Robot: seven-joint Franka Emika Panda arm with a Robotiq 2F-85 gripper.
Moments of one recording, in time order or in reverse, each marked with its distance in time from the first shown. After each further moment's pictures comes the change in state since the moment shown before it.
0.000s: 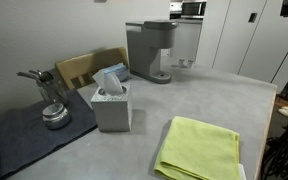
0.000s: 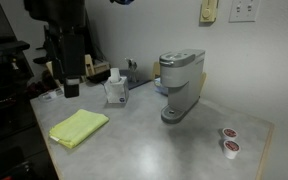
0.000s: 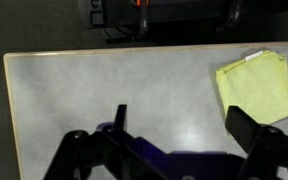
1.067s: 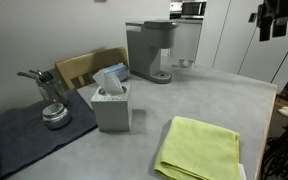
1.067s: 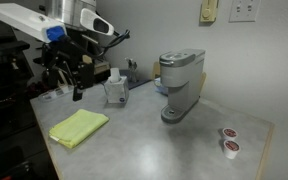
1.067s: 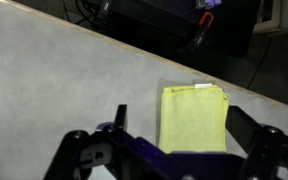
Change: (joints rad) arm 0.110 0.106 0.038 -0.037 0.157 0.022 -0.302
